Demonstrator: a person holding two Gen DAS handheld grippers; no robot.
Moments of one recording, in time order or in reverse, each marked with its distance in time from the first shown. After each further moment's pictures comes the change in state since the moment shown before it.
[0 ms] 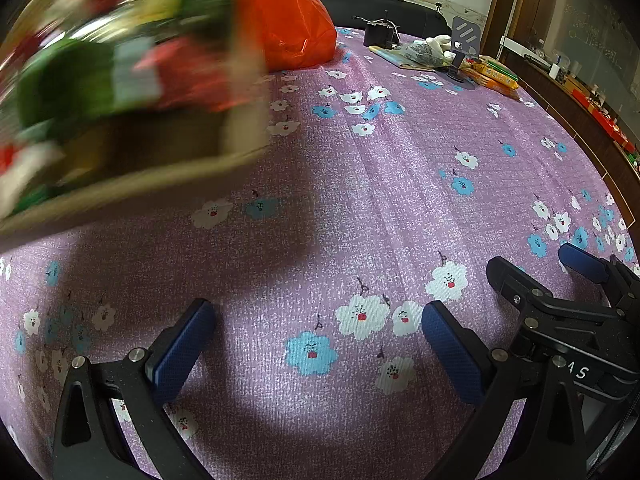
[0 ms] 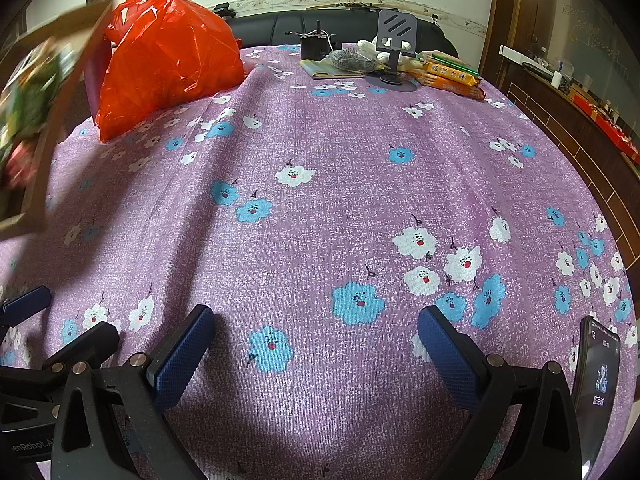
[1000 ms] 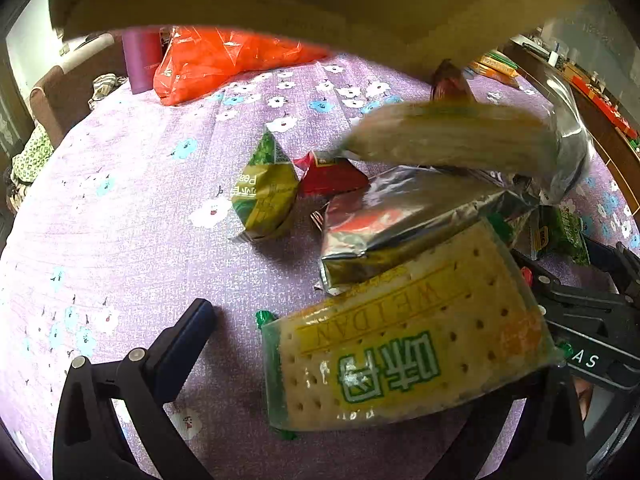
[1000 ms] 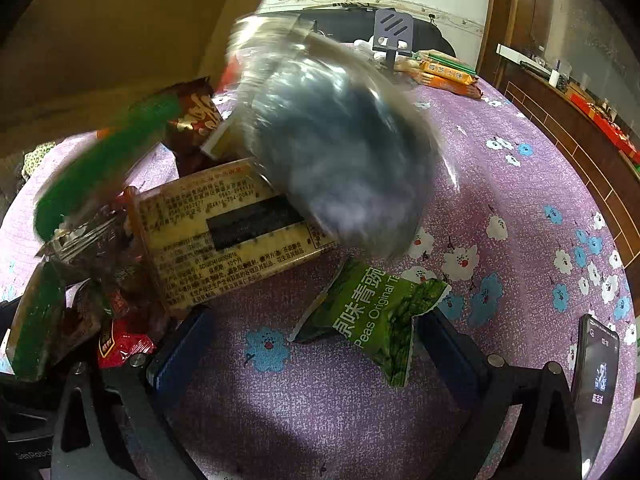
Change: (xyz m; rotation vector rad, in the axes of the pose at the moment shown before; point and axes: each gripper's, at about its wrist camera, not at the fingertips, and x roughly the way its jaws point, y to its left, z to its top) left arm 0.011 -0.012 -0.003 0.036 0.013 0.024; right arm 0.001 -0.002 0.000 0.006 0.000 -0.006
